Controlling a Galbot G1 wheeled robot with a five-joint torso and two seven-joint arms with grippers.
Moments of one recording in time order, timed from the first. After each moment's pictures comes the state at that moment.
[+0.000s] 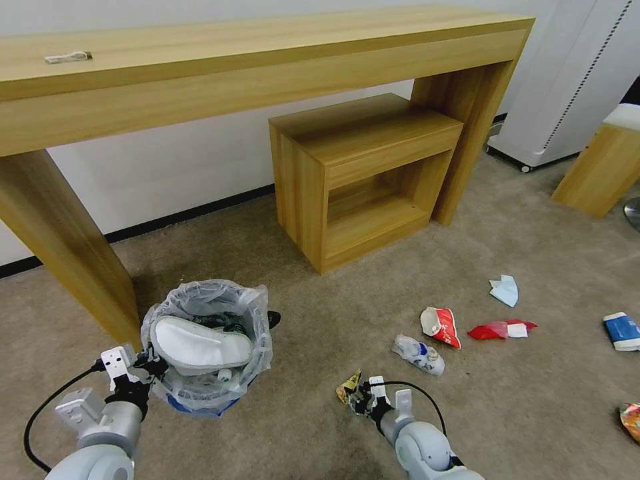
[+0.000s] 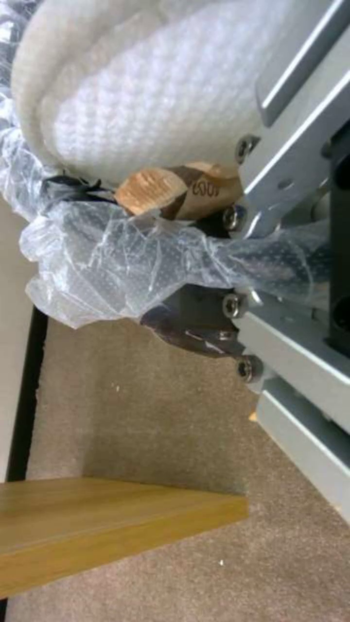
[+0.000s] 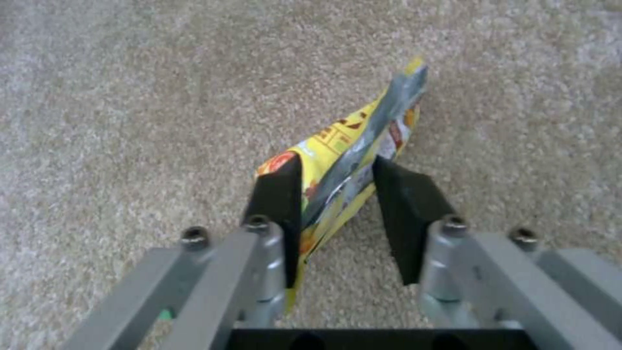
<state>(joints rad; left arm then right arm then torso) 1.64 -1.40 -0.82 -2.14 -0.59 0.32 -0.08 -1.23 1.29 0.12 1.42 0.51 -0.32 0.01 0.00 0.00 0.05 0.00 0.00</state>
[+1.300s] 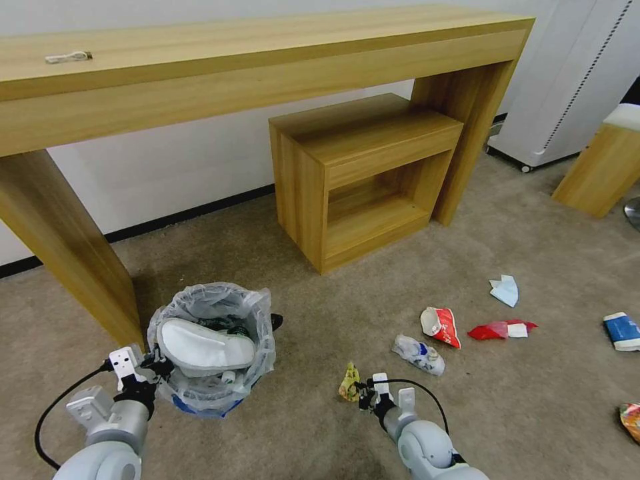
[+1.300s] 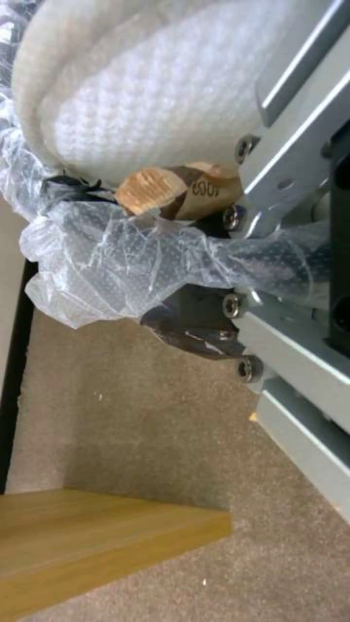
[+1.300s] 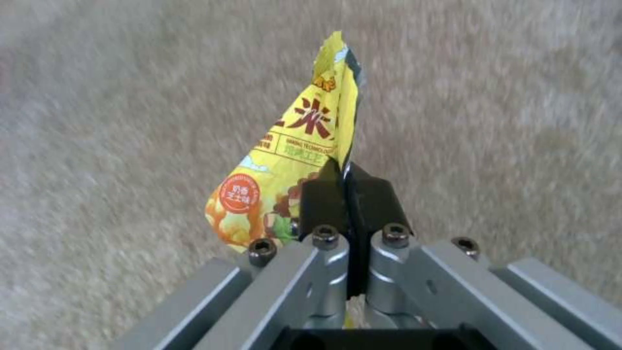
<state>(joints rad) 1.62 -1.41 -0.79 -2.11 -0.57 0.32 -0.08 -1.24 1.26 0.13 1.43 0.52 -0.22 -0.01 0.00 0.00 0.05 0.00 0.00</state>
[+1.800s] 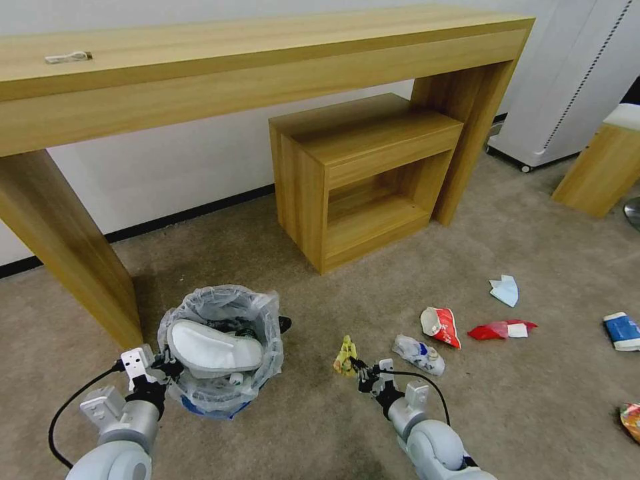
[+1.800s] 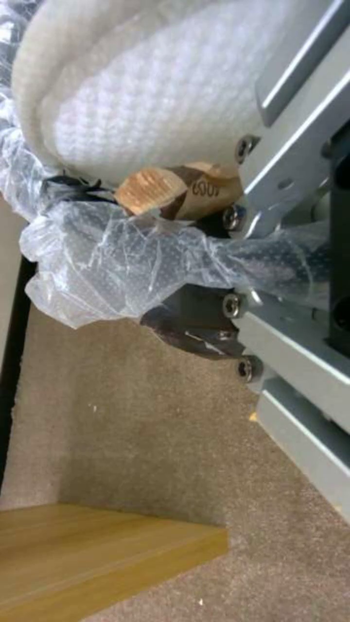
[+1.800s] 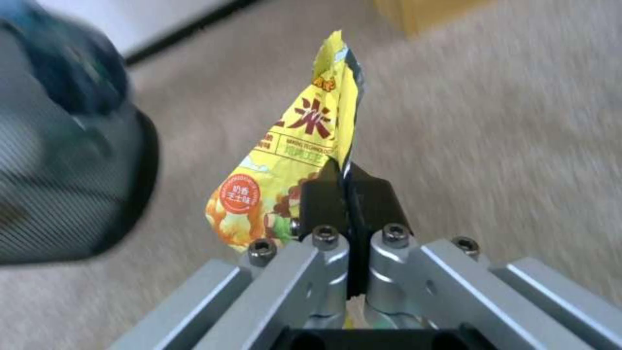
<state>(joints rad) 1.62 -1.42 -0.76 -2.10 -0.55 0.31 -0.07 -1.26 1.25 0.17 1.49 0.57 0.03 -0.20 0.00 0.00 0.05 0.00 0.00</state>
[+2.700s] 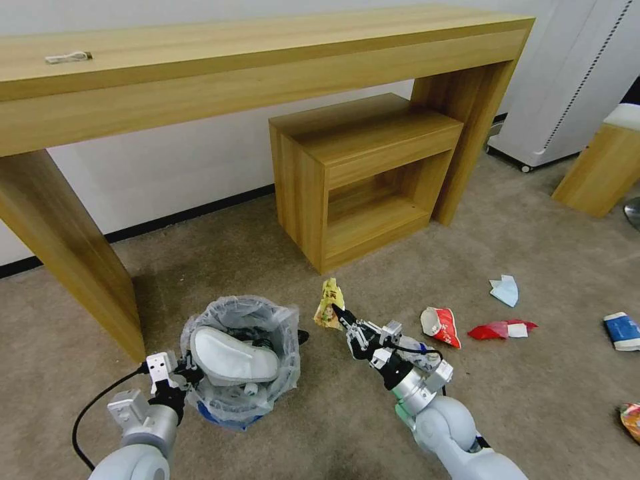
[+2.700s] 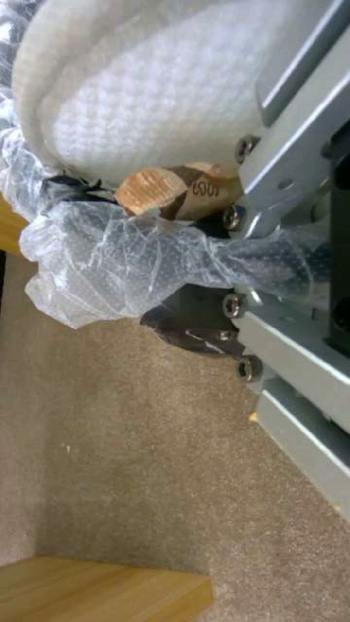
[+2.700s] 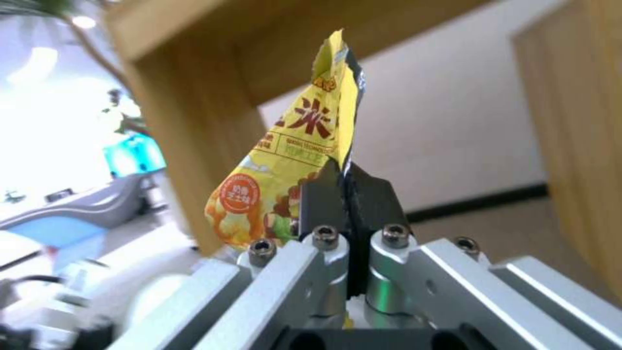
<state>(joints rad) 1.63 -1.41 -0.68 -2.07 -0.47 0.30 -0.03 -1.25 1.15 0.16 1.77 0.77 0.26 -0.56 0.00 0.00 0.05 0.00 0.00</state>
